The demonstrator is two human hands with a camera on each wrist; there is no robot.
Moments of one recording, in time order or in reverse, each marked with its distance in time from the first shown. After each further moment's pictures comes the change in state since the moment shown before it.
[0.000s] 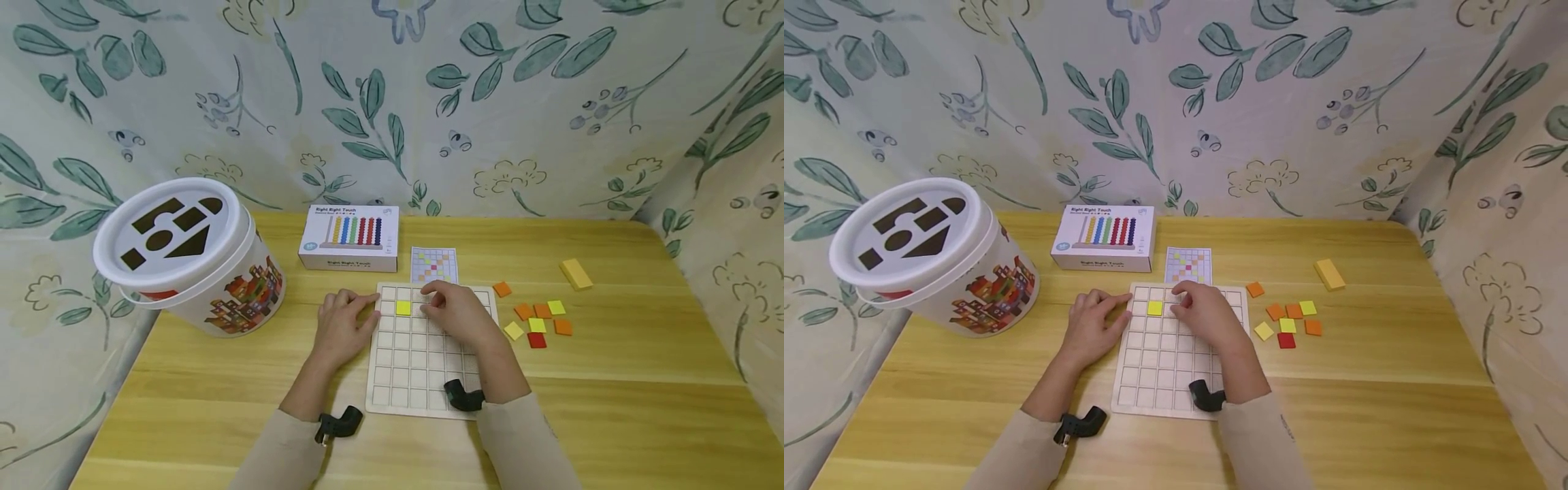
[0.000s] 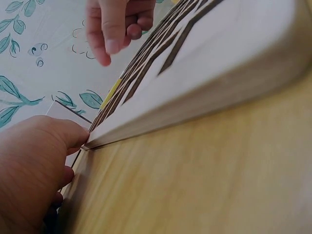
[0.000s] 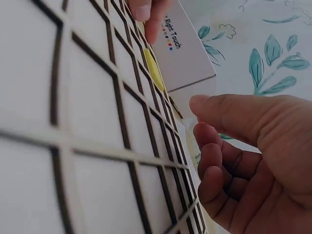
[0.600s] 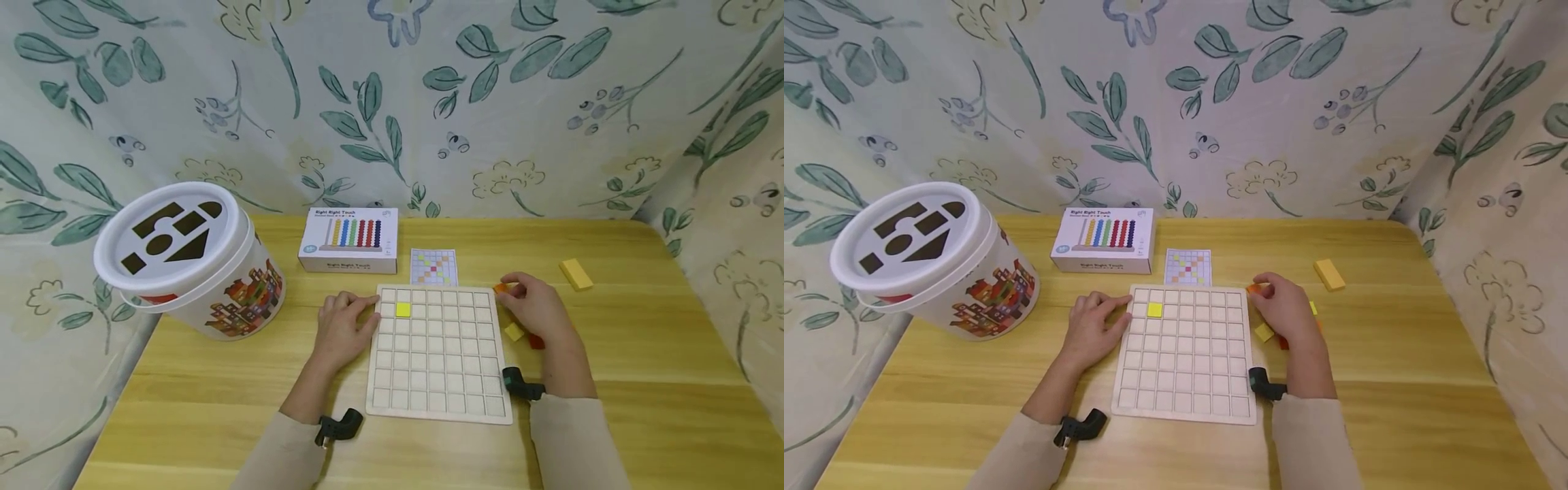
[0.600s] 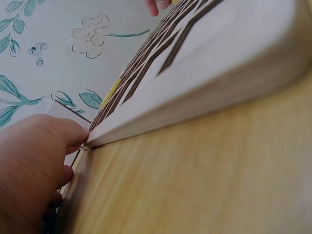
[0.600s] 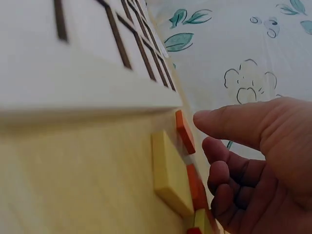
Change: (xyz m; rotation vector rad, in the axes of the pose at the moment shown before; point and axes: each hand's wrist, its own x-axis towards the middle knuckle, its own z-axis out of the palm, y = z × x) left_hand -0.001 0.000 0.001 -0.007 0.023 0.019; right_hand -0.014 0.093 -0.071 -0.016 0.159 0.137
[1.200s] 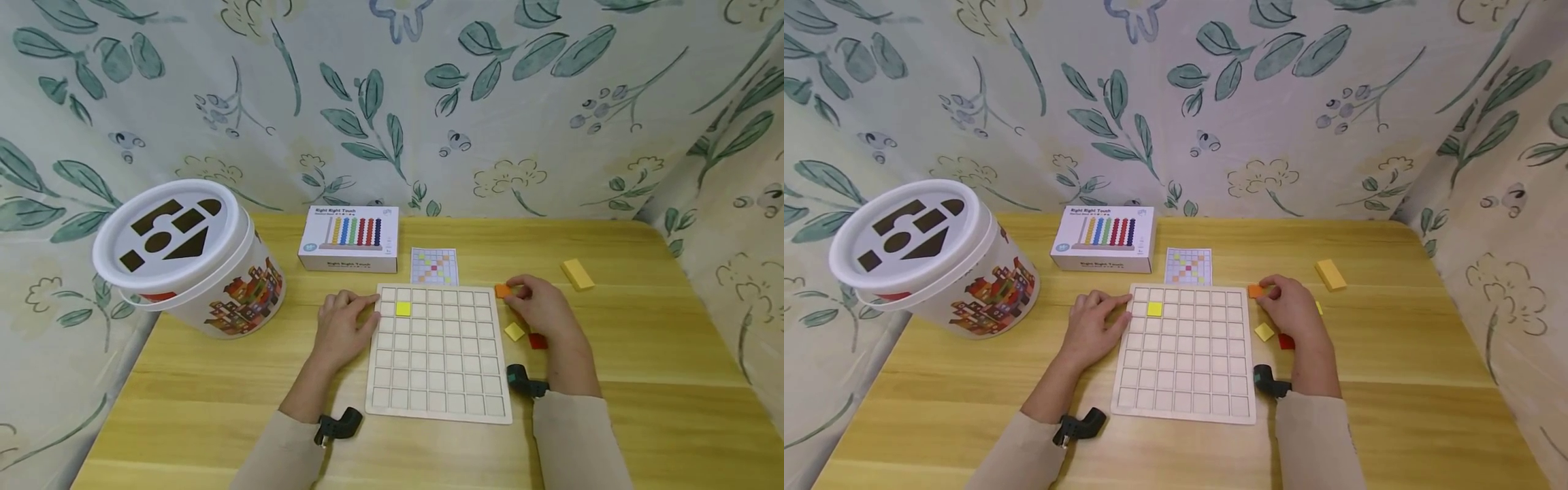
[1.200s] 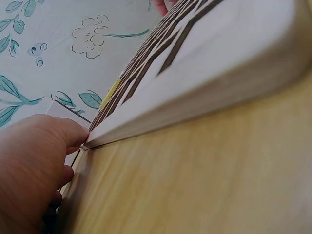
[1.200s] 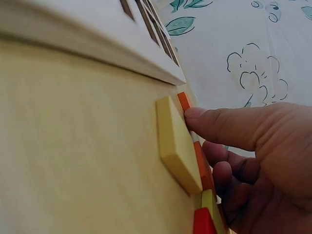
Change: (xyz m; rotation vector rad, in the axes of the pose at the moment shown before) left_hand 0.000 -0.001 0.002 0.000 -0.001 0.003; right_hand 0.010 0.020 0.000 -0.045 -0.027 0.022
